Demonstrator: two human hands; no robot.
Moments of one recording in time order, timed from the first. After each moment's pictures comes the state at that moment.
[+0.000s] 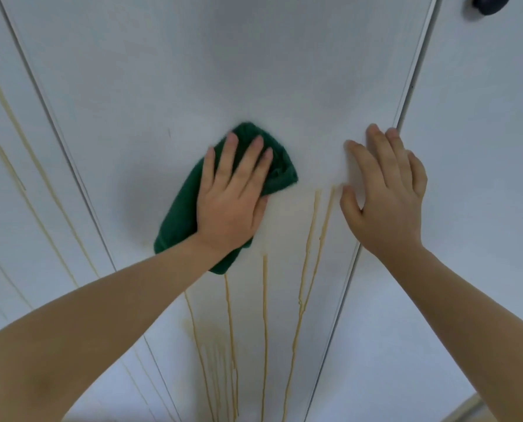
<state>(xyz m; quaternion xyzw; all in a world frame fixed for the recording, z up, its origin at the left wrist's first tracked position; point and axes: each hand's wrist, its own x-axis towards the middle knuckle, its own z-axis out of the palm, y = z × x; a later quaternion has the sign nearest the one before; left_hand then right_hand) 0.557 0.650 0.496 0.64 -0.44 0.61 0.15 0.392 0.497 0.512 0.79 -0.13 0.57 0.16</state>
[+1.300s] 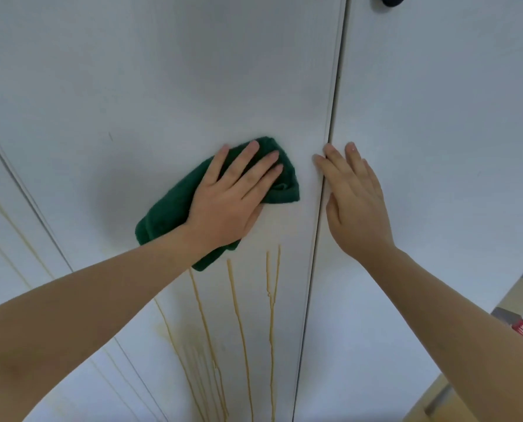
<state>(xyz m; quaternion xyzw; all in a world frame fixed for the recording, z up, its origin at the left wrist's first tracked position) 0.525 0.614 0.501 0.57 -0.55 0.61 0.05 0.358 0.474 0.493 0.86 -0.12 0.49 0.05</state>
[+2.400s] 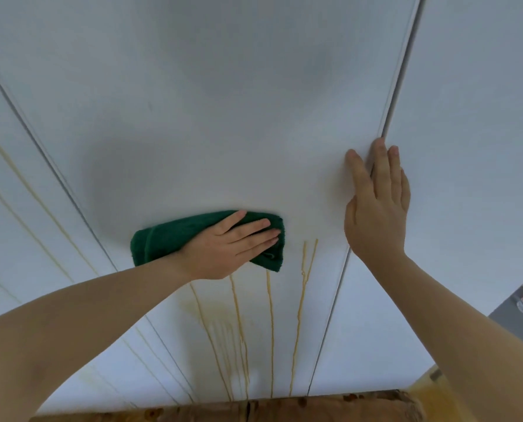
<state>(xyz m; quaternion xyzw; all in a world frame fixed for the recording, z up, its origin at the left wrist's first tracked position) 0.596 0.685 0.405 0.46 -0.69 0.55 -0.11 0.391 0.512 0.448 0.81 -0.24 0.53 0.08</state>
